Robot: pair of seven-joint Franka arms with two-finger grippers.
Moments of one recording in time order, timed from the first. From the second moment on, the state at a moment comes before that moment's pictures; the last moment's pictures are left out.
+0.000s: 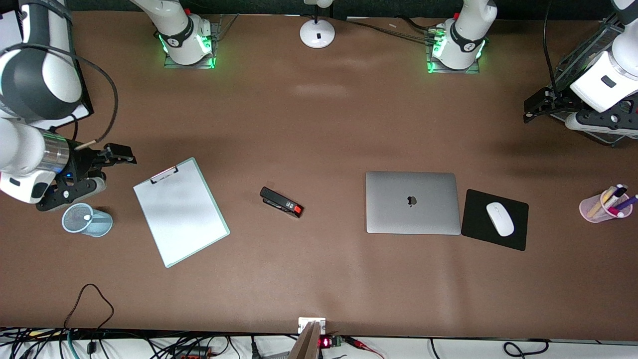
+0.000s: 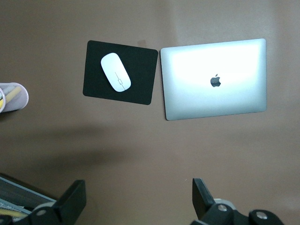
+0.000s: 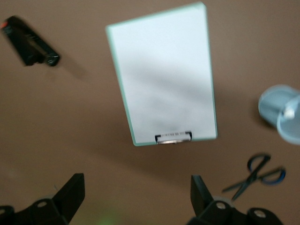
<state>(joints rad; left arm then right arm) 0.02 -0.10 -0.05 -1.80 0.00 1.67 0.06 0.11 0.37 -0.09 -1.41 0.09 1.55 -0.26</state>
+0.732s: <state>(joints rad) 0.02 -0.10 -0.05 -1.80 0.00 1.67 0.06 0.00 0.24 -0.11 -1.44 -0.06 1.60 -0.05</state>
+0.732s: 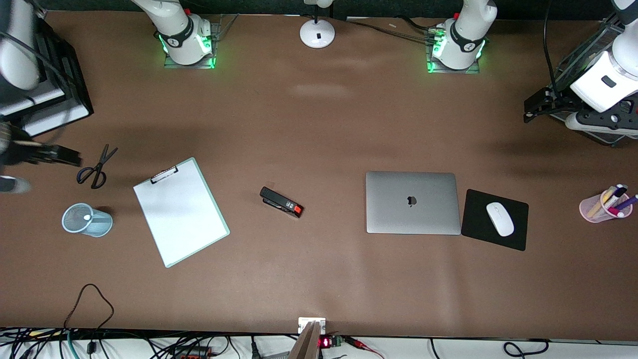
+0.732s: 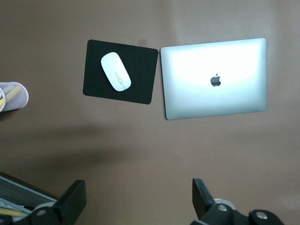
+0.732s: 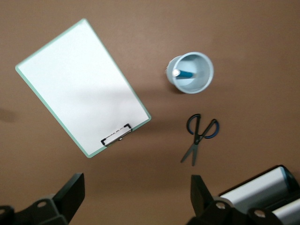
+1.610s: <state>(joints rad) 0.02 -0.10 -0.05 -1.80 0.00 1.67 0.06 0.02 0.19 -0.13 -1.44 -0.01 1.56 -0.06</state>
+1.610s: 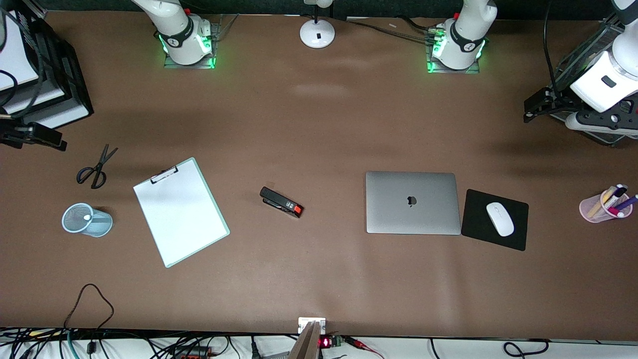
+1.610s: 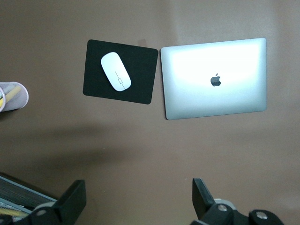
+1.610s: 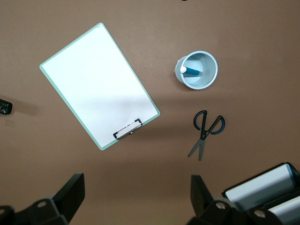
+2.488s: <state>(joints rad) 0.02 -0.10 -0.05 -1.80 0.00 1.67 0.06 0.02 0.05 -0.14 -1.58 0.00 1.59 -0.06</state>
